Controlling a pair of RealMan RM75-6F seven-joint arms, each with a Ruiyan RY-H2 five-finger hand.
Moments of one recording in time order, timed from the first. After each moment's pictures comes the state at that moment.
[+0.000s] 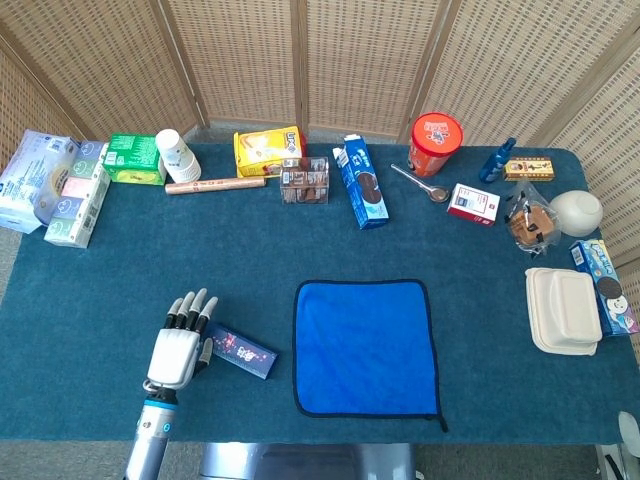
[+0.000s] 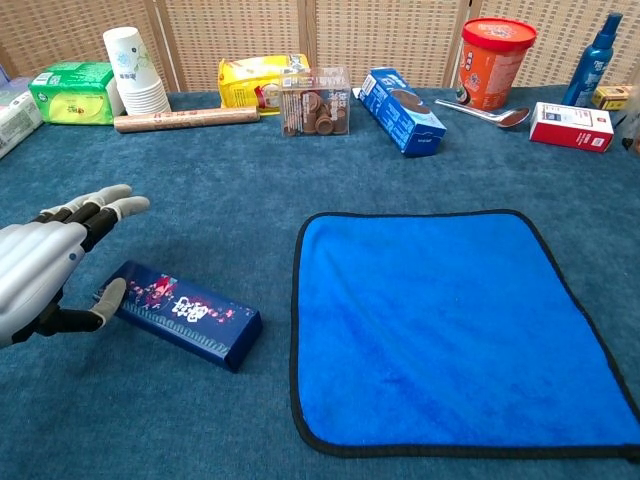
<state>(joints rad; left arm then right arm) -0.17 -1.88 -0.07 -1.30 1.54 1.39 0.46 -0.14 -1.23 0.04 -1.28 -1.70 2.01 0.77</state>
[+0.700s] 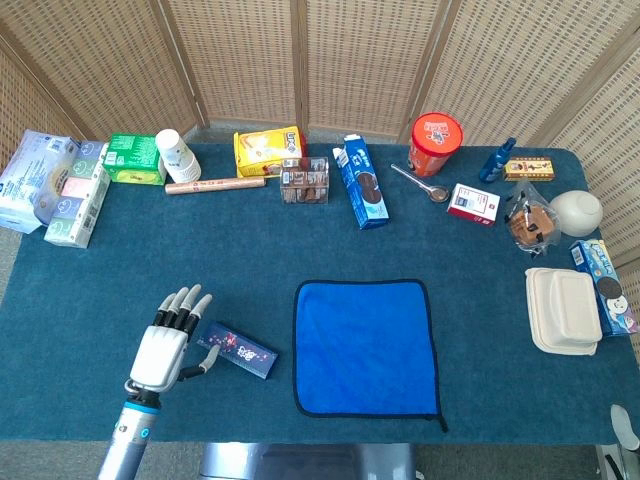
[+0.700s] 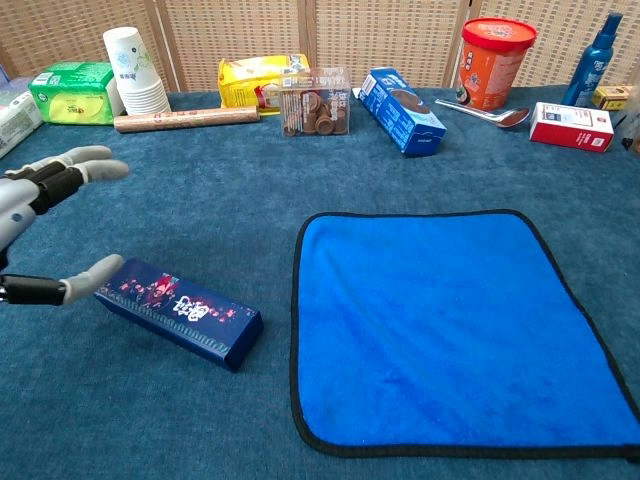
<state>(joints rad) -0.19 -1.64 -0.02 -1.59 1.58 1.40 0.43 -0.13 -1.22 0.04 -1.32 -1.70 1.98 0.71</state>
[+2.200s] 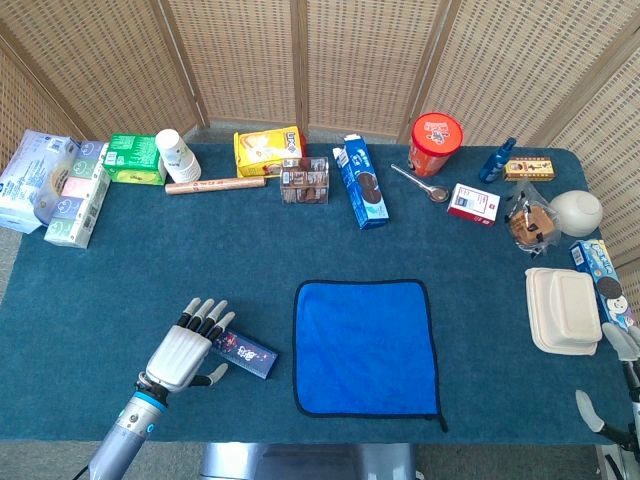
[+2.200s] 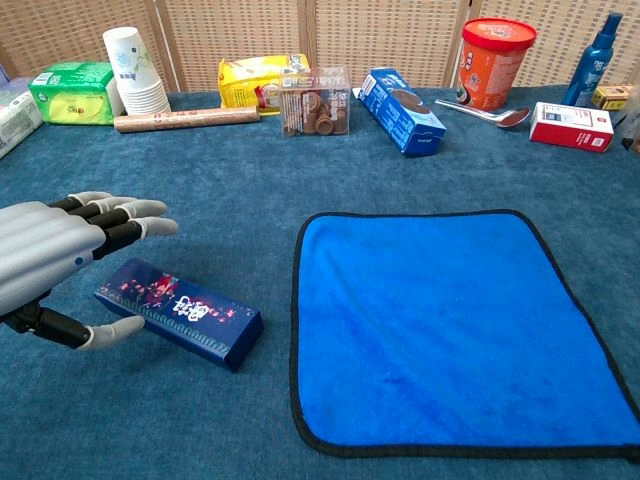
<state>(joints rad) -0.34 -1.52 0.03 -1.74 1.40 1.18 0.77 -0.12 -1.12 0.00 -1.45 -1.71 1.82 0.36</state>
